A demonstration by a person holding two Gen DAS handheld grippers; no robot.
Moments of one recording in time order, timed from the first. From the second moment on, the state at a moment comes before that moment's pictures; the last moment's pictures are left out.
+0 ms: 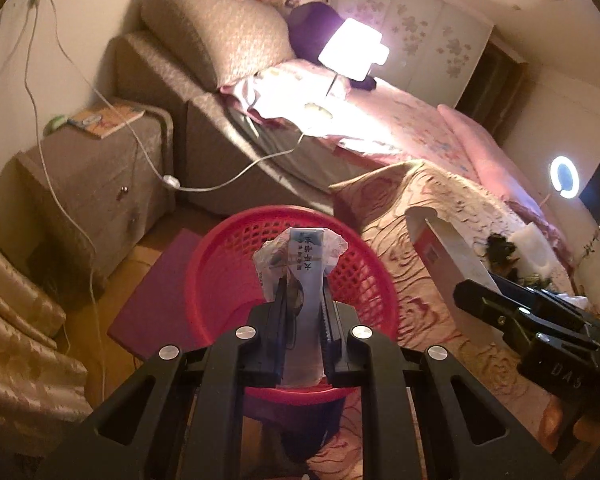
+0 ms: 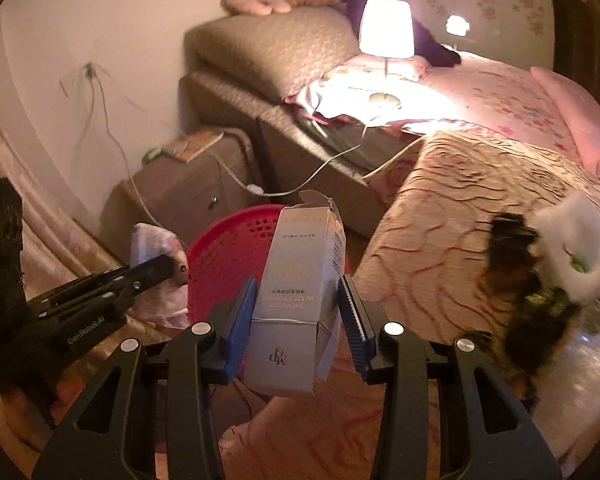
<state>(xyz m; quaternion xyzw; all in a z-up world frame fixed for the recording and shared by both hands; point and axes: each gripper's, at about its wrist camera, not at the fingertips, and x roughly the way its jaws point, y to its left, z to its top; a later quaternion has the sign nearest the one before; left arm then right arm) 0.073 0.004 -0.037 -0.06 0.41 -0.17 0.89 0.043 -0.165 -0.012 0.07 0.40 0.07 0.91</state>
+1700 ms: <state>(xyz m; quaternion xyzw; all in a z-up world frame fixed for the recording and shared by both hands) -0.002 -0.082 -0.015 0.07 0.35 -0.23 0.91 -0.114 -0.346 0.014 0.17 0.31 -0.15 0.92</state>
